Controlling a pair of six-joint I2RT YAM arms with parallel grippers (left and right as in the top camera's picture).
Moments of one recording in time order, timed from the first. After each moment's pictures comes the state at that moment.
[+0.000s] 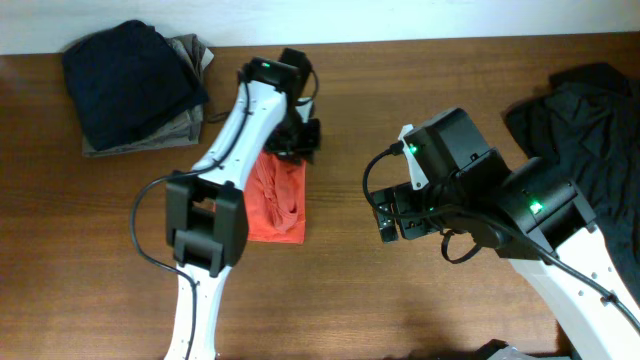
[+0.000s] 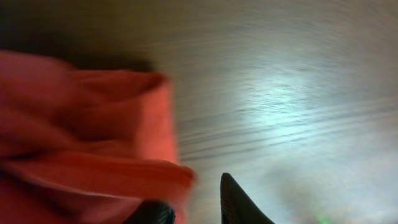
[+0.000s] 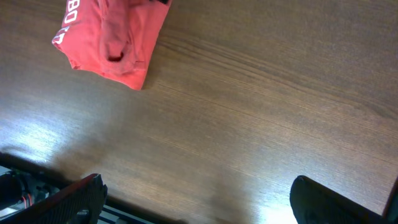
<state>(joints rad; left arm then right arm) -0.39 2.38 2.21 -1.38 0.26 -0.29 0.57 1.36 1.70 -1.47 0.01 0.29</state>
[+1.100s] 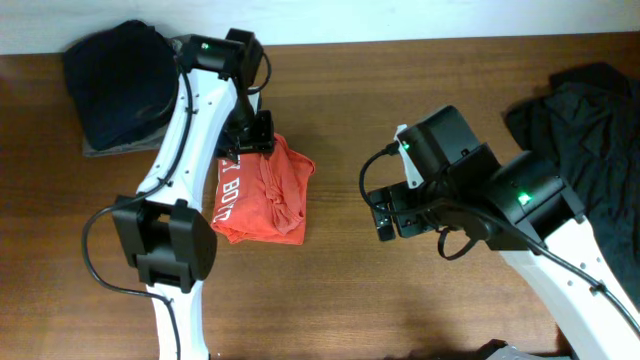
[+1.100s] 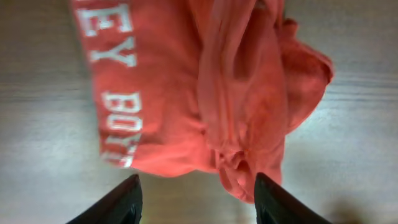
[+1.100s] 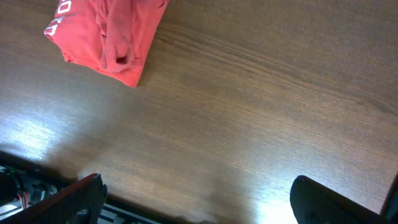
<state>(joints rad) -0.25 2.20 2.20 -1.63 0.09 -0.27 0.57 1.39 1.70 -1.48 0.01 0.29</state>
